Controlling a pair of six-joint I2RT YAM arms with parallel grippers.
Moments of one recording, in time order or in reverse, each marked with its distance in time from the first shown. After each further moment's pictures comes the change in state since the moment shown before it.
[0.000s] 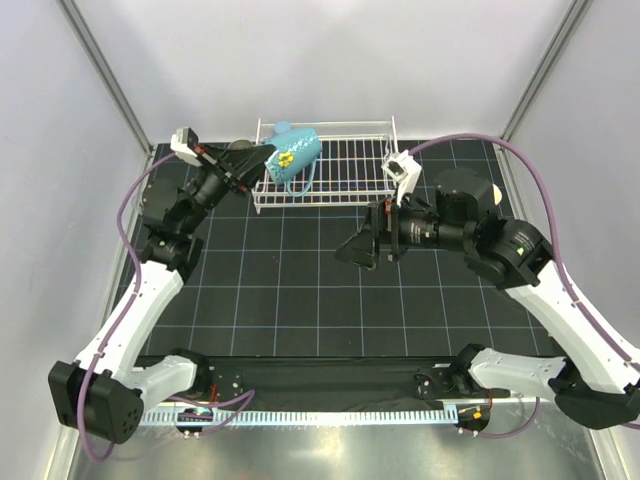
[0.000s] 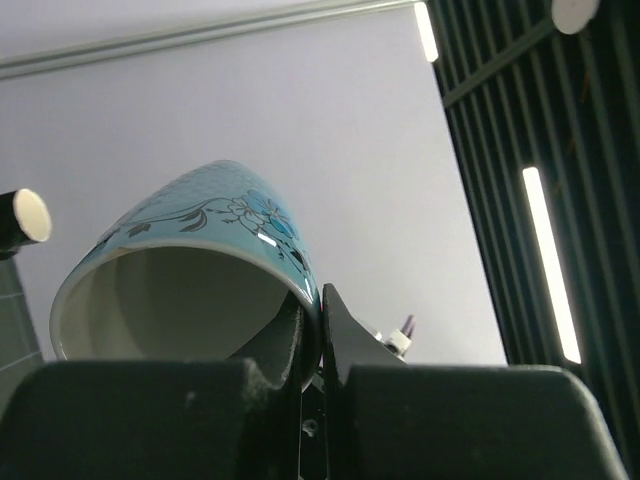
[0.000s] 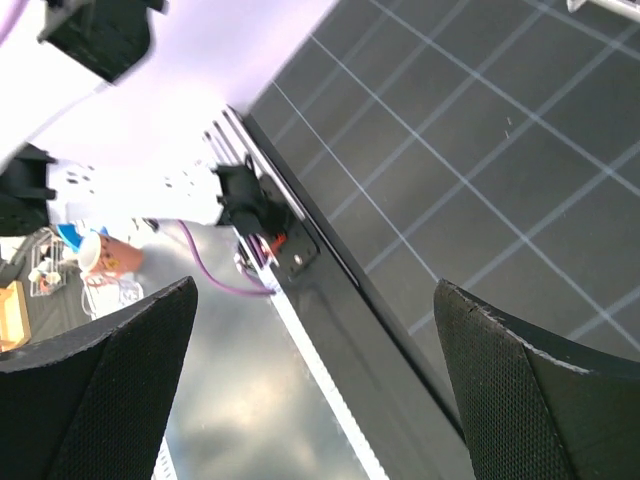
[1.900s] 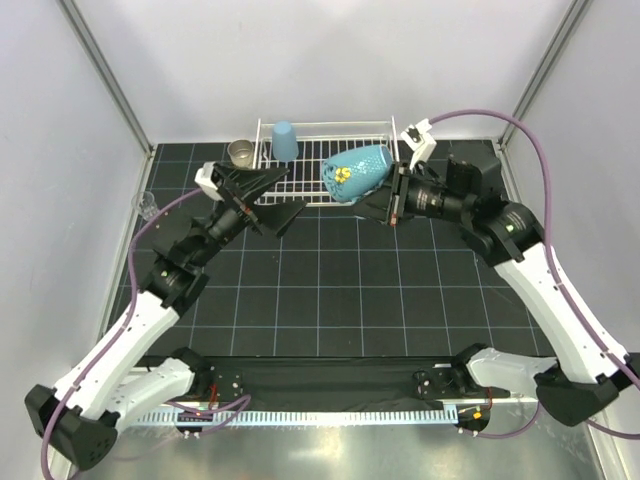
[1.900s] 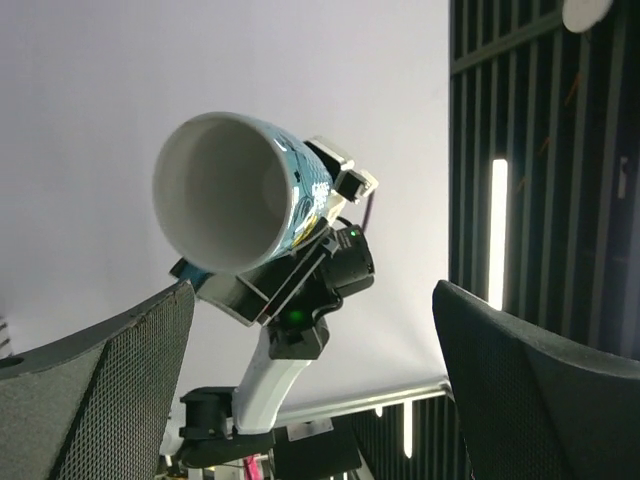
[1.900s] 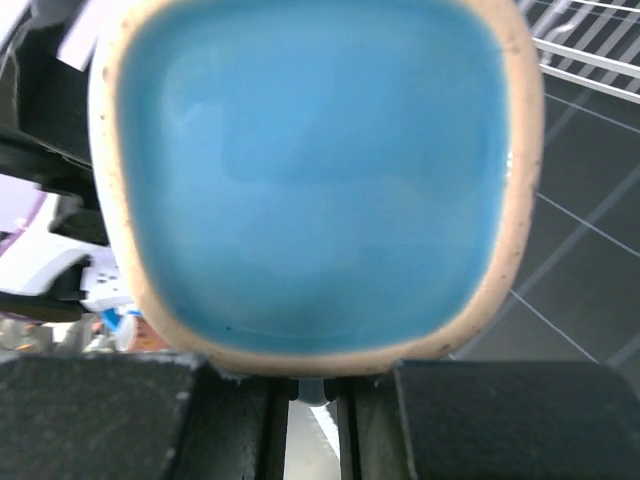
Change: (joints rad) left arm -0.249 -0.134 -0.079 -0.105 -0.115 -0.148; right arm -0.231 0.092 -0.006 0.219 -0.170 0.134
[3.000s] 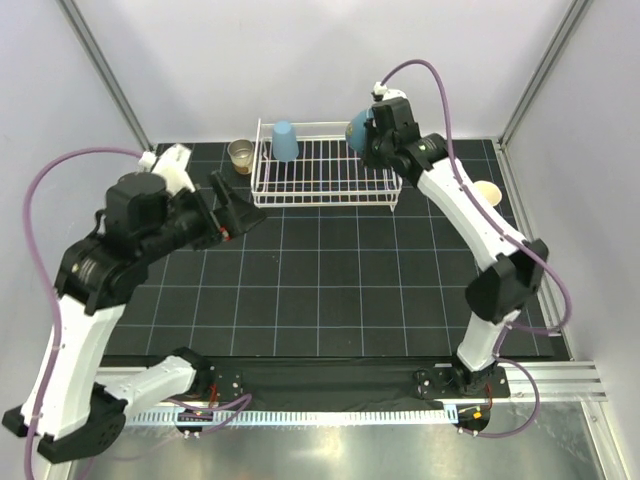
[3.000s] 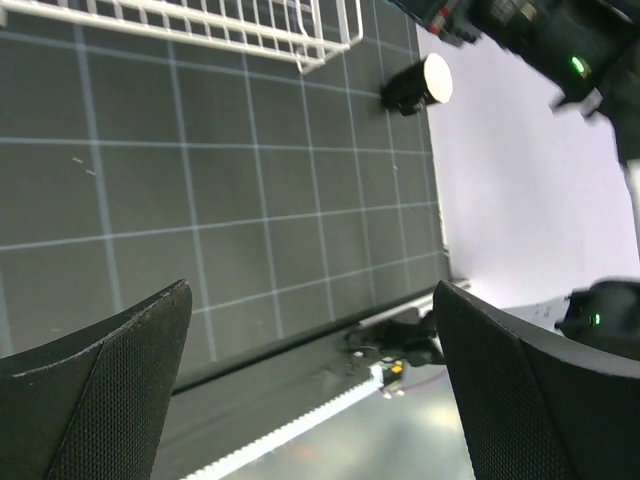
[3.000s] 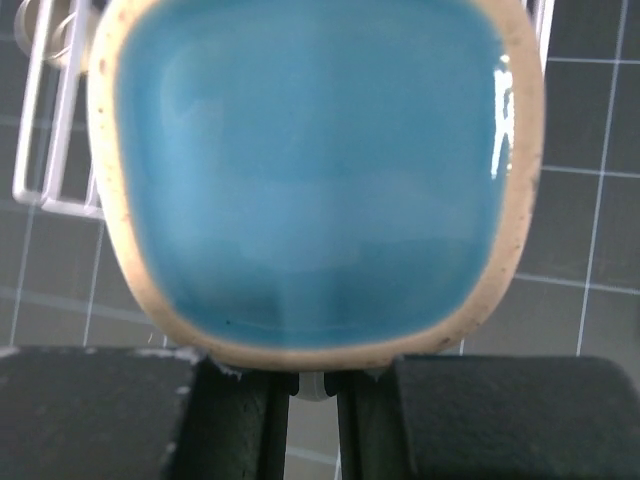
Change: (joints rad) left arm 0.038 0.085 0.730 -1.390 -0.200 1.040; right arm -0.038 0.571 0.383 -0.158 0.762 -0.241
